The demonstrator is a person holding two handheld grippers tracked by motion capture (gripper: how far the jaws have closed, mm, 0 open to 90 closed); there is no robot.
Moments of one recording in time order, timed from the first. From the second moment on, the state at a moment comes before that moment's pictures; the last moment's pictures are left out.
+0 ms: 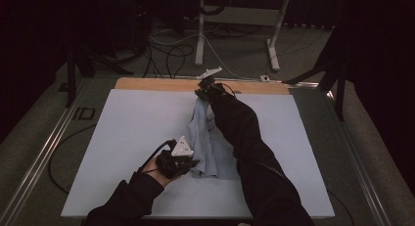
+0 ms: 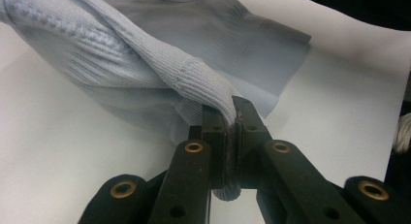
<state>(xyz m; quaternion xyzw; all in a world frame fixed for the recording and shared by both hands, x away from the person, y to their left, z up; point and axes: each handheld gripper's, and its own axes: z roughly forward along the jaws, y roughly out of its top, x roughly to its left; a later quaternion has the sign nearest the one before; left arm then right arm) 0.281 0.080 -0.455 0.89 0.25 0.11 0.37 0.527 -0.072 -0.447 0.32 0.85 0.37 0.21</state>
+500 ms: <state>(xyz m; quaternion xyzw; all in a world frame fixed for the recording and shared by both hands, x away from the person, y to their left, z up) 0.287 0.053 -0.451 0.90 0.23 0.10 0.36 0.525 -0.105 -0.448 0.34 0.84 0.38 0.20</state>
